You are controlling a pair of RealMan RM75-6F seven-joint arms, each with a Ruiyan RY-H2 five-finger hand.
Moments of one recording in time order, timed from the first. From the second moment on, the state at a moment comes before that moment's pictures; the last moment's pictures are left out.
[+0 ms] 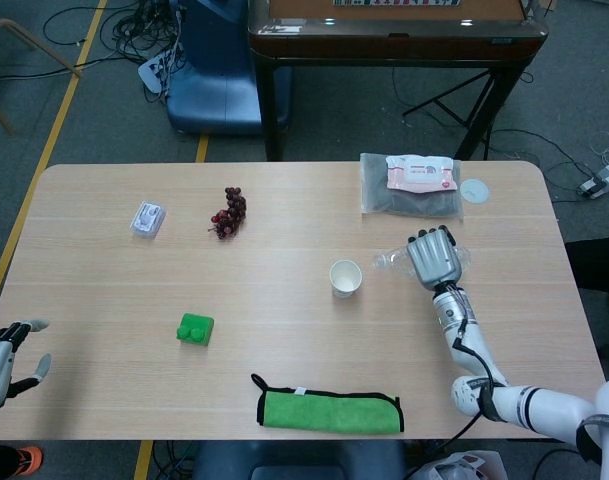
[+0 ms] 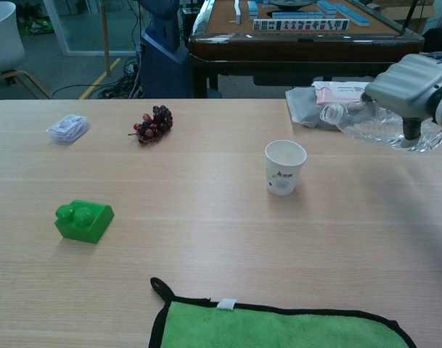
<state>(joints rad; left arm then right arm) -0.08 -1.10 -0.05 -1.59 1.43 1.46 0.02 0.78 -1.49 0.13 -1.40 -0.84 1.09 -1.16</state>
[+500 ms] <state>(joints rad) -0.08 -1.11 -0.06 -1.58 1.43 1.47 0.02 0.83 -1.49 0.09 -1.44 -0.76 1.15 -1.35</state>
